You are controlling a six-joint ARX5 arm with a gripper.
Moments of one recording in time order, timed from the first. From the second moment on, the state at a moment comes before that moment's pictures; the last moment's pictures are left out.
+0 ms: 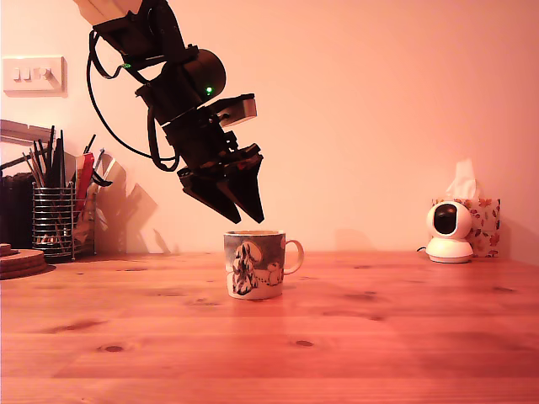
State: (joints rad) arm -0.46 2.12 1.79 -0.67 0.28 0.34
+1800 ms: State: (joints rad) arm -0.26 1.63 1.40 -0.52 0.34 0.22
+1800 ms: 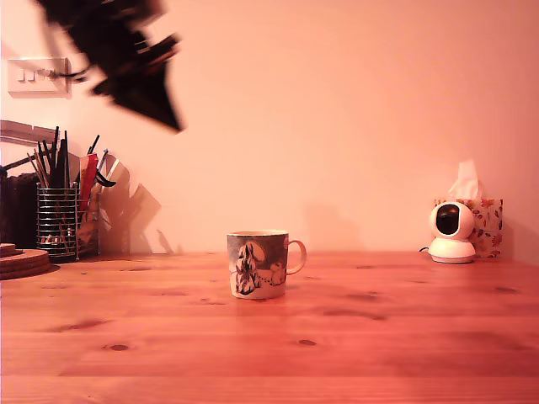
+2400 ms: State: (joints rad) arm -0.06 1.24 0.90 -0.23 0.33 0.12
